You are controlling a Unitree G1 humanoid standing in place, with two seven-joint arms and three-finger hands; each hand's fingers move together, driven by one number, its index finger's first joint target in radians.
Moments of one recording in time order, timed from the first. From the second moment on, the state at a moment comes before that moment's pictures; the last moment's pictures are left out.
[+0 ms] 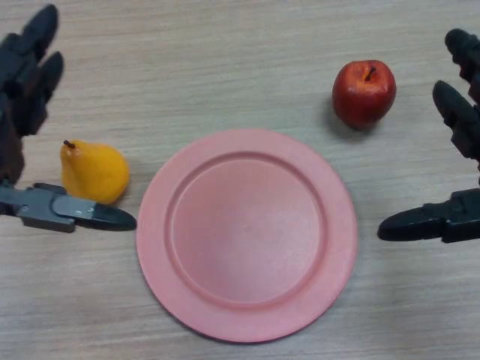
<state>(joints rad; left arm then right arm) -0.13 0.36 0.30 -0.56 -0.15 0.41 -0.26 -0.14 -0.30 -0.13 -0.75 0.20 0.78 0.09</state>
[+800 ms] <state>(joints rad) -0.12 0.35 0.28 -0.53 -0.13 0.35 -0.23 -0.34 -0.29 -0.06 -0.26 0.07 0.48 0.07</state>
